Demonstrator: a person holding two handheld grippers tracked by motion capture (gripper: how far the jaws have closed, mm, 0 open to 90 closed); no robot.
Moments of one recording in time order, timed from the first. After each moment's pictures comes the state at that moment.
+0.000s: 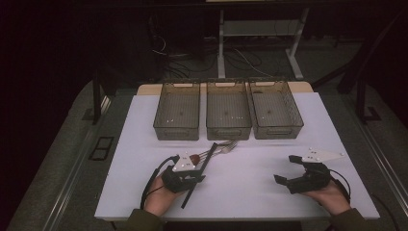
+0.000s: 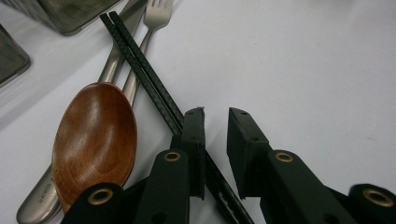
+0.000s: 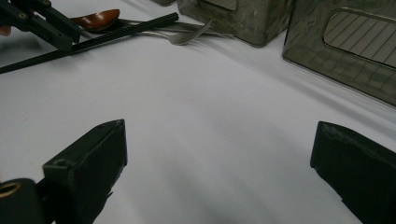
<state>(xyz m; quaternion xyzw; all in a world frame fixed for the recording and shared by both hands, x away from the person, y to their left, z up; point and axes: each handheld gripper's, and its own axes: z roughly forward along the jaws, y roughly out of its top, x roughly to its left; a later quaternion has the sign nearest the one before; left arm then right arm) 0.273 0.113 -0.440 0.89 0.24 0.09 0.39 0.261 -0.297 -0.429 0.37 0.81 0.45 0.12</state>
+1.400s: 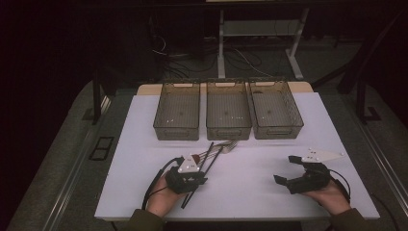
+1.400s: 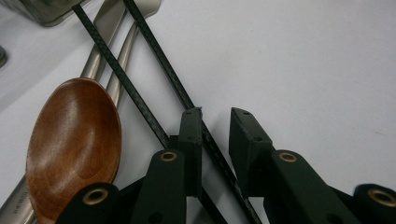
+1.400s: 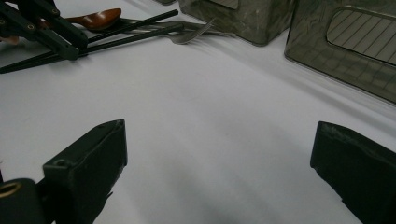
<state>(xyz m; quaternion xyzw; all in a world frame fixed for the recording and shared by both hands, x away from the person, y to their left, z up) 0.274 0.103 -0.446 0.90 0.23 0.09 0.37 0.261 -0.297 -0.430 0.37 0.81 0.45 0.11</state>
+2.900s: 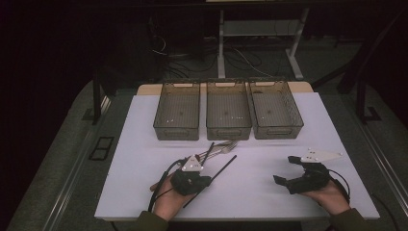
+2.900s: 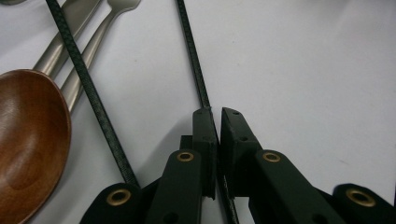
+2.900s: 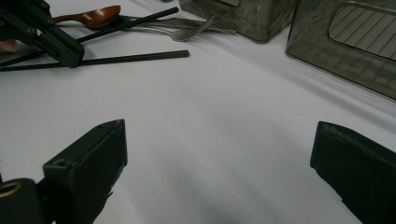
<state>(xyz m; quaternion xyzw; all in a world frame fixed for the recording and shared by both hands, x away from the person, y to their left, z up) 0.270 0.090 -0.450 0.88 0.28 0.04 0.39 0.261 -0.296 -0.431 0.37 0.81 0.45 0.11</state>
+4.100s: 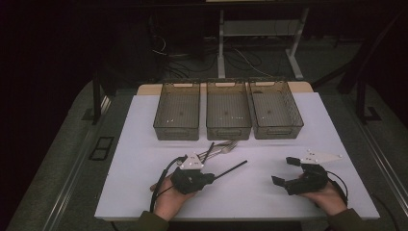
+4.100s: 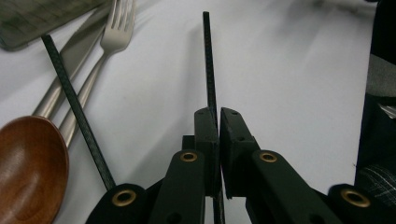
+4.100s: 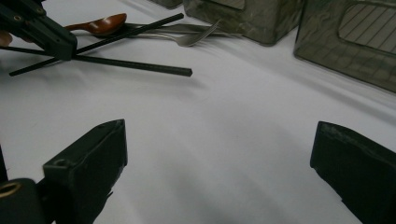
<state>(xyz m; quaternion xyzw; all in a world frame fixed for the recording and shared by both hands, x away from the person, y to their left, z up) 0.266 0.088 -0.430 0.87 0.27 0.04 0.42 0.259 -0.292 -0.437 0.37 0.80 0.46 0.10</state>
